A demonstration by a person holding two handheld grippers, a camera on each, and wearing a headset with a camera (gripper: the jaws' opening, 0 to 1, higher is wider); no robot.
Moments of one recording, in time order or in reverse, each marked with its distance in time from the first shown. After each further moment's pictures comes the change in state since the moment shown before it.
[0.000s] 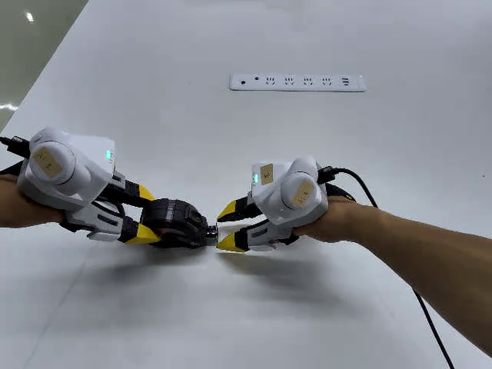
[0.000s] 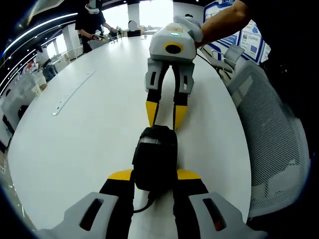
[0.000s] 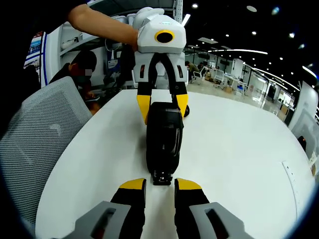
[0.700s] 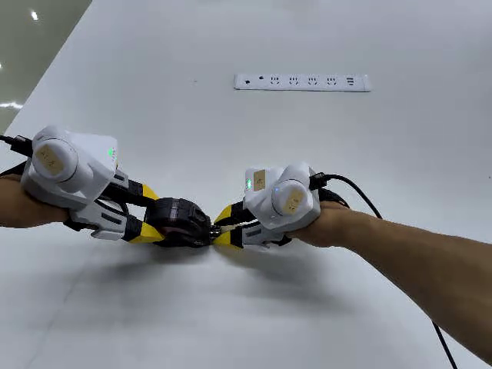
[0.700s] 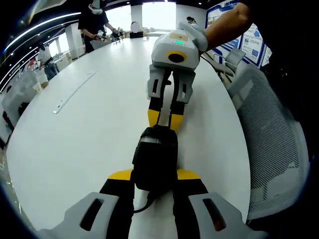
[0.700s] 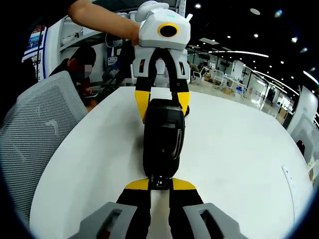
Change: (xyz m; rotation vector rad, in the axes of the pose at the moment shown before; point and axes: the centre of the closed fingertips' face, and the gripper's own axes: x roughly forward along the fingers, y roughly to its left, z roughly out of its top) left arm 0.000 0.001 0.000 -0.025 -0.016 -0.001; right arm 0.010 -0.003 0.000 -0.033 0.013 -0.023
